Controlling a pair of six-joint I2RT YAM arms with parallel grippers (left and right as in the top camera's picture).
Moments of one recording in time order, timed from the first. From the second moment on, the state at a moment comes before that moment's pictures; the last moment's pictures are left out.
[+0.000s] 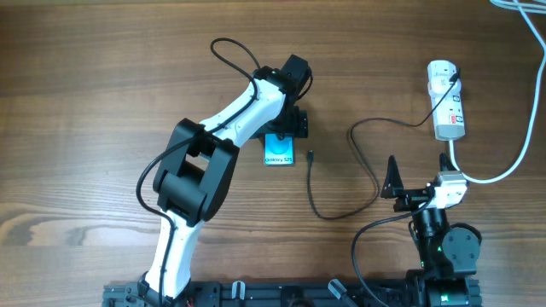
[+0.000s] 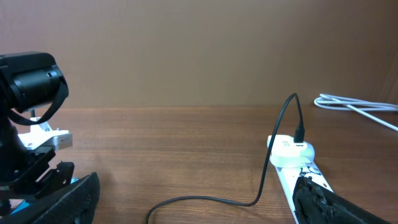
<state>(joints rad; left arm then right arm) -0.56 2.25 1.71 -0.97 -0.02 -0.55 0.03 0.01 0.01 0.00 -0.03 0.04</state>
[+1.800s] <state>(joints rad) -0.56 2.25 1.72 -1.07 0.00 -0.56 0.03 0.01 0.01 0.00 -0.03 0.04</state>
